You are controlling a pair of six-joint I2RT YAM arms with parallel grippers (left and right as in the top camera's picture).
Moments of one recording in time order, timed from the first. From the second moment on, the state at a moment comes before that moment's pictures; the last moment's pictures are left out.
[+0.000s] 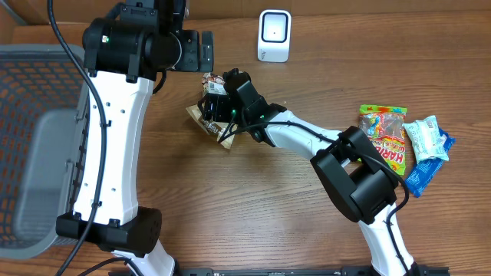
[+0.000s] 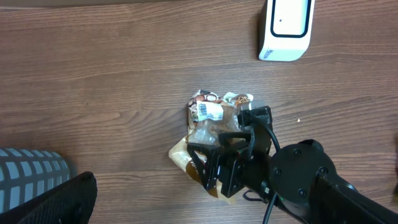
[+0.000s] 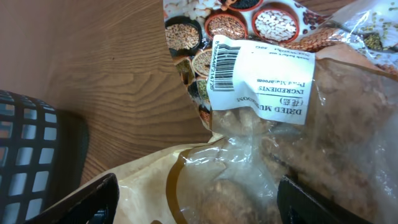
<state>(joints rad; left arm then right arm) -0.20 1.84 2.28 -1.41 -0.05 -0.15 0.69 2.26 1.54 0.05 -0.21 0.78</state>
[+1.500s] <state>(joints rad) -0.20 1.84 2.28 -1.41 -0.05 -0.15 0.27 1.96 1.52 -0.80 -0.48 0.77</state>
